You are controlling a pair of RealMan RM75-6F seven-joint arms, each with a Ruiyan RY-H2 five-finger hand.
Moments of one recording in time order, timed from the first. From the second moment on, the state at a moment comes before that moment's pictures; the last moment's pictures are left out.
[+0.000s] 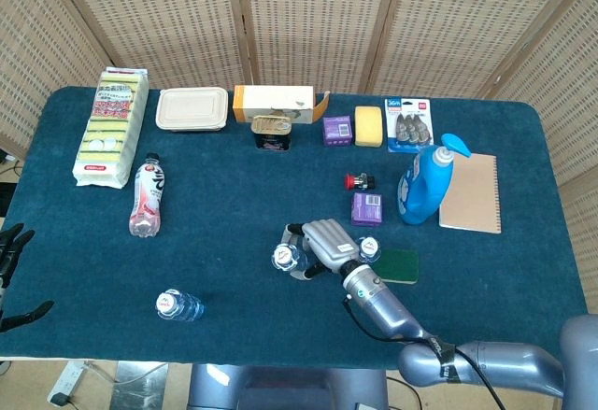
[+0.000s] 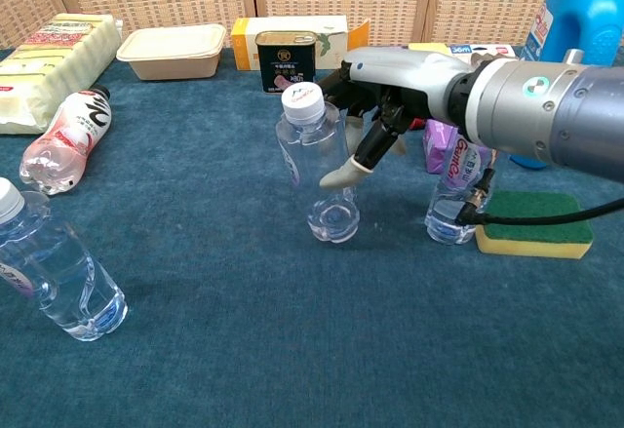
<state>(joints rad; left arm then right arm) -0.02 -1.00 0.01 -1.65 1.60 1.56 -0.12 0.84 -1.55 0.28 -1.76 -0.88 0.90 -0.32</state>
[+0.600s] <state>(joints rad) -0.02 -1.00 0.02 -1.64 1.61 1.56 -0.15 0.85 -1.48 0.26 -1.81 -0.89 0.89 -0.28</state>
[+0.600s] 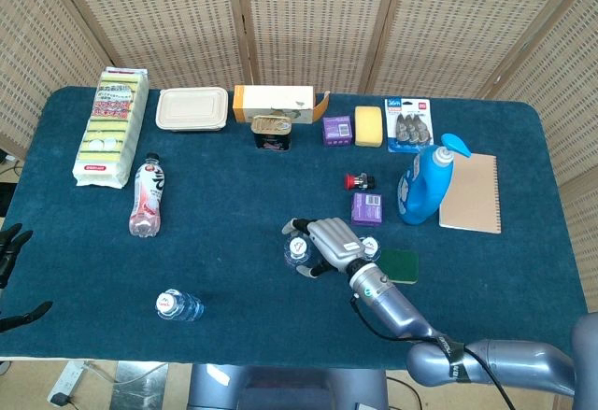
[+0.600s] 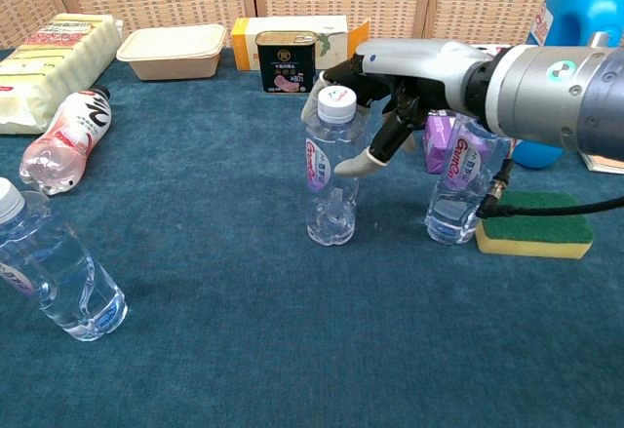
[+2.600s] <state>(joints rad) -0.25 -1.38 0.16 -1.16 1.88 1.49 -0.69 0.17 -1.26 0.01 -1.32 -1.65 1.71 0.18</state>
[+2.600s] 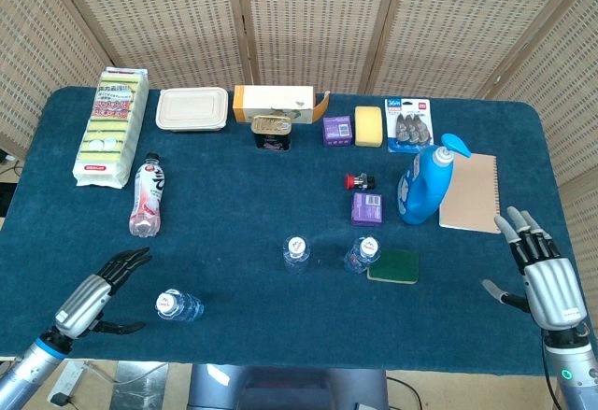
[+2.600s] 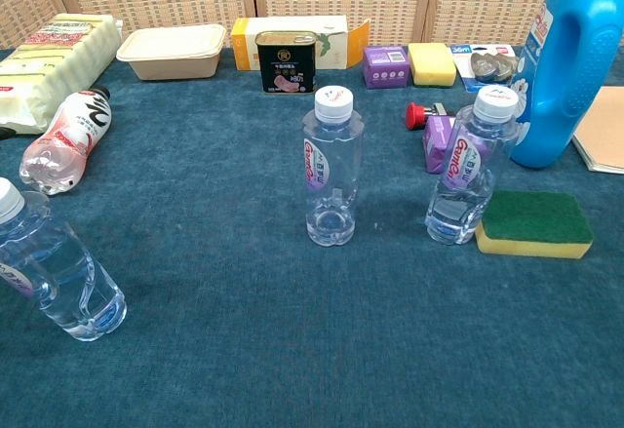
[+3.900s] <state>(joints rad) -0.33 -1.59 0.10 -1.21 1.78 1.43 -0.57 0.09 -1.14 0.02 -1.59 -1.49 1.59 -0.01</state>
